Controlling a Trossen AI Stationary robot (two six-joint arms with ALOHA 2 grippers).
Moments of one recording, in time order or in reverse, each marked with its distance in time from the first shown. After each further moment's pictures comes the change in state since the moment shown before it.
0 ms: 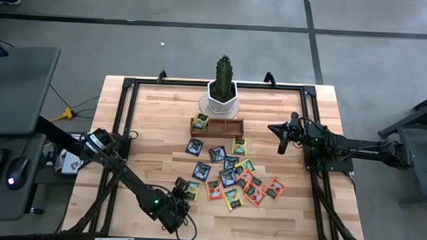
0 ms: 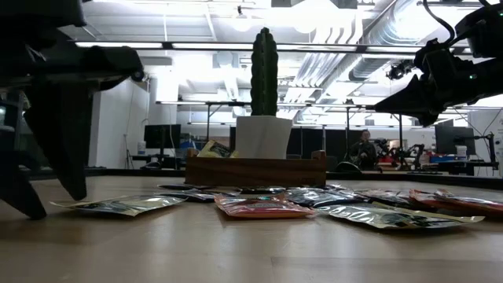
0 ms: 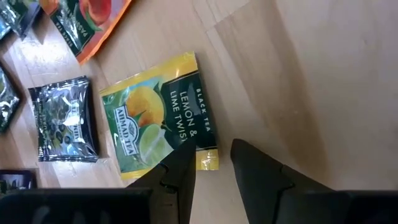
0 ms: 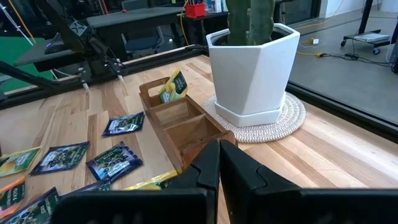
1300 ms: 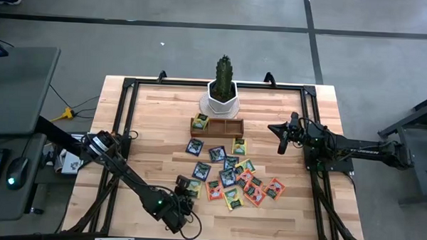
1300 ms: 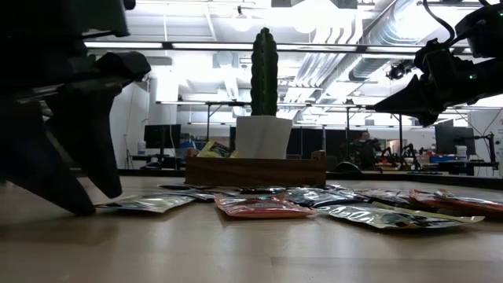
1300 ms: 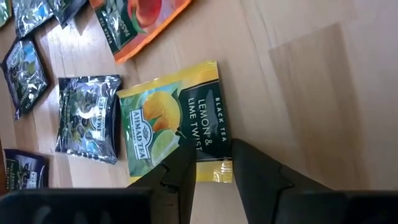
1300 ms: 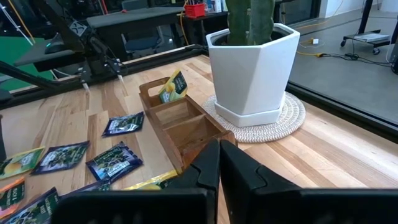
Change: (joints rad) left arm 0.023 0.070 -0.001 0.026 -0.087 -0.147; right arm 0.000 0.000 0.000 0.000 0.000 0.000
